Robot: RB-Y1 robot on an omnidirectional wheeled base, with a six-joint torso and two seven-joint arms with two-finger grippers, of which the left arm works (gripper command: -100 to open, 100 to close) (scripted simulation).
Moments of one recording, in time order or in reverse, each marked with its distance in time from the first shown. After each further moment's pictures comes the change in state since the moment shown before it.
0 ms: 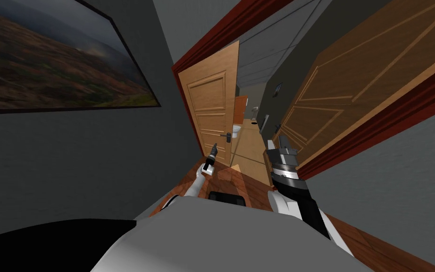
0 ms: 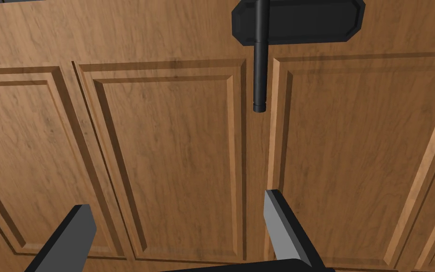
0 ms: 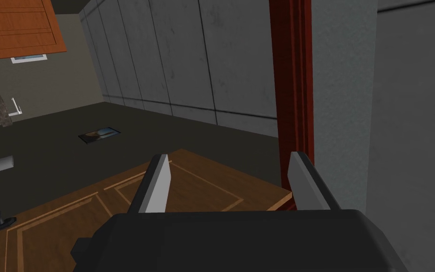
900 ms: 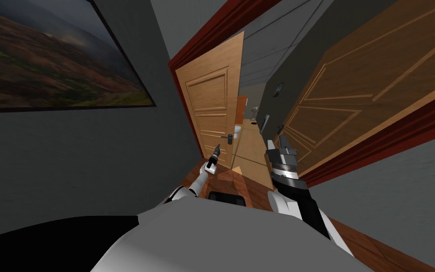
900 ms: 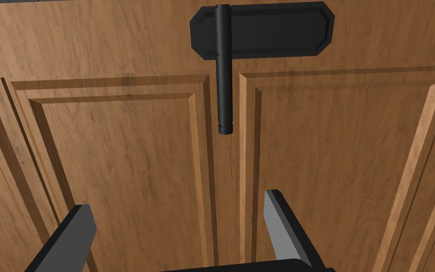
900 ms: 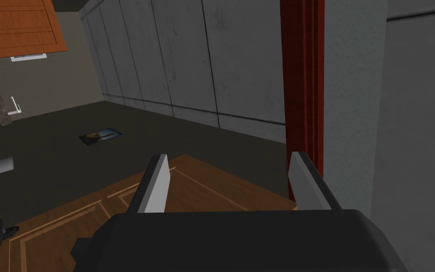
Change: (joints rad) arm -0.130 -0.023 -0.020 0.215 0.005 -0.001 0.014
